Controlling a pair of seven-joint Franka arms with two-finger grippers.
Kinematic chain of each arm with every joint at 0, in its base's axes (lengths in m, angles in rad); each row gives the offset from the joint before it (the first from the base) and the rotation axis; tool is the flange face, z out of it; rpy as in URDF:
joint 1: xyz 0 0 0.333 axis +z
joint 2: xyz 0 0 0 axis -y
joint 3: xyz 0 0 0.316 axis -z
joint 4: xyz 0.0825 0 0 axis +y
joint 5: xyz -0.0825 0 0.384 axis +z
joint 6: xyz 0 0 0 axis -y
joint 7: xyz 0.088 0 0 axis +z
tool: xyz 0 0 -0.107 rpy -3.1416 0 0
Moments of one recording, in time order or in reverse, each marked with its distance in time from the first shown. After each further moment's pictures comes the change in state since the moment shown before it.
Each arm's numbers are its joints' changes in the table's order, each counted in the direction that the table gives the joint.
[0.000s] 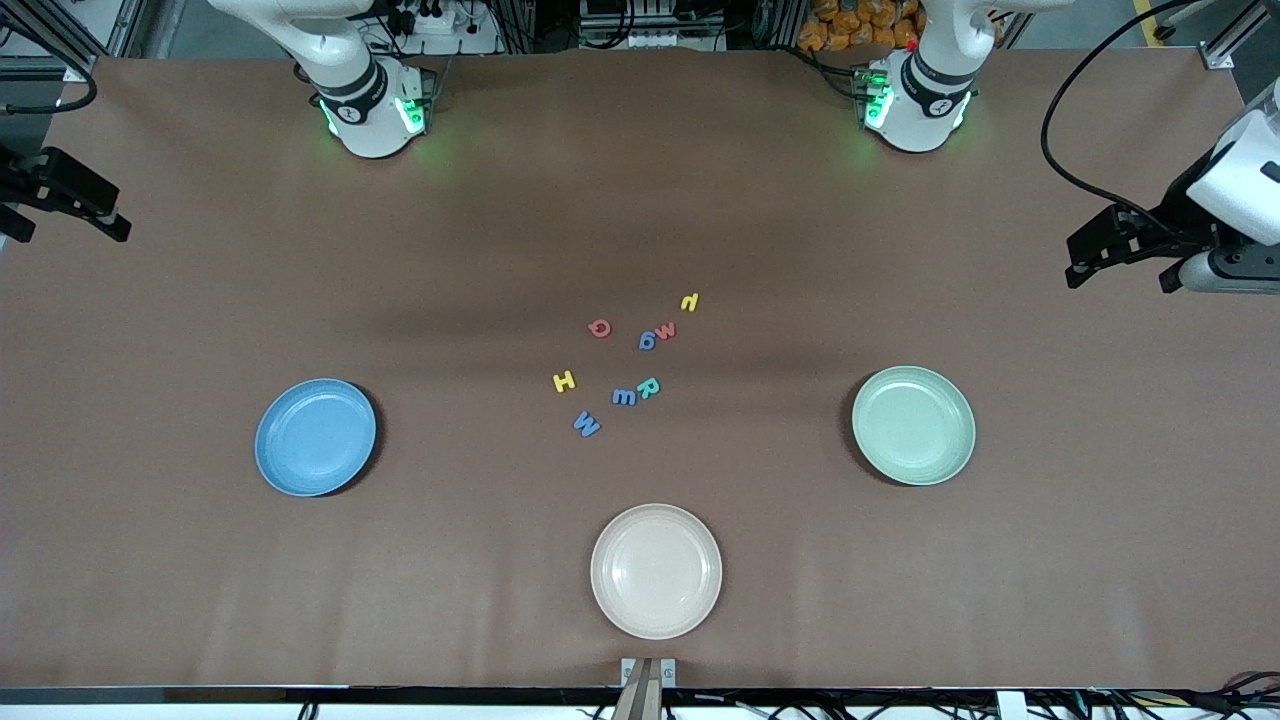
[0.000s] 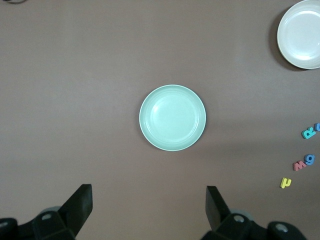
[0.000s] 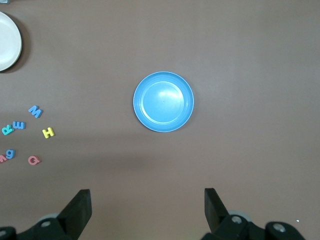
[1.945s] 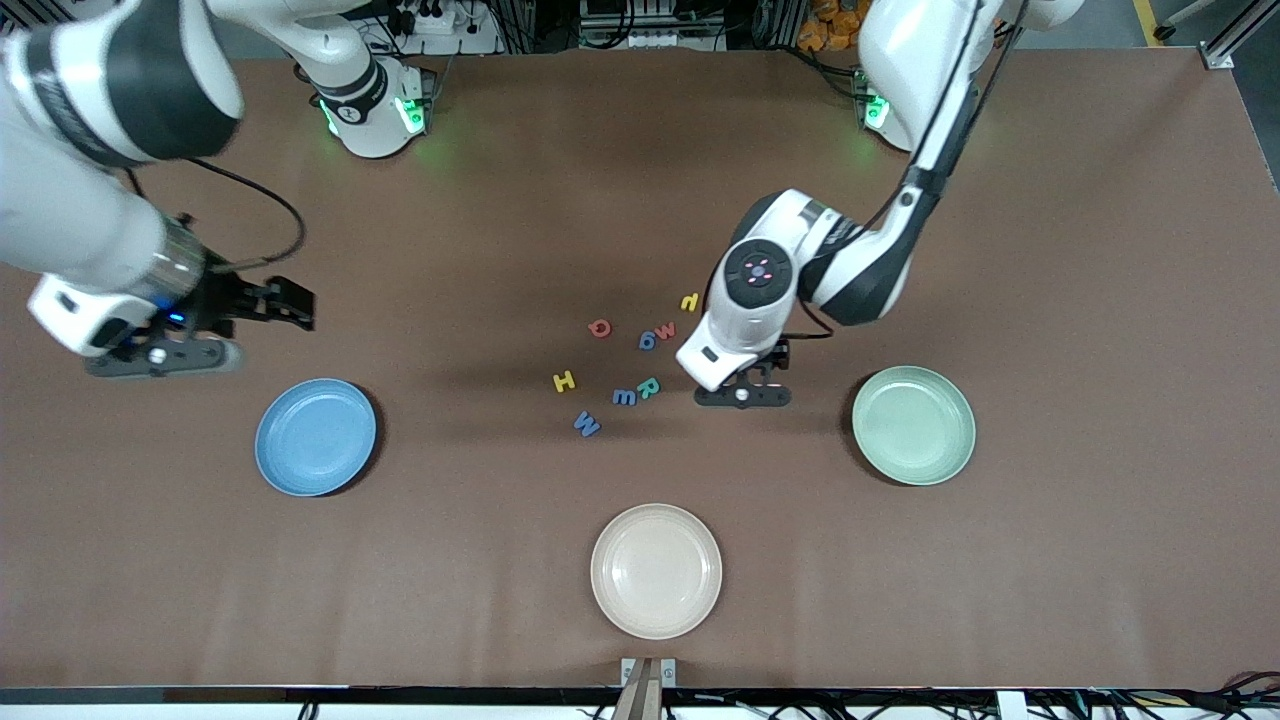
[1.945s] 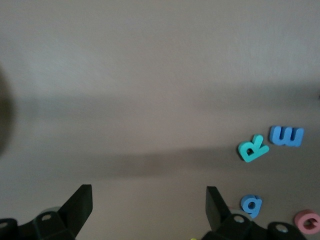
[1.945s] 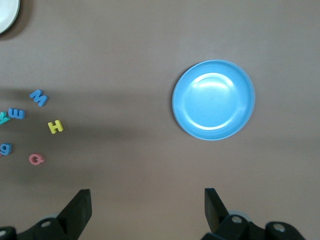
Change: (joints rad) left arm -0.512 -0.616 0.053 0.026 -0.004 0.478 0.583; right arm 0.222 -0.206 -0.007 0.142 0.002 0.209 -0.144
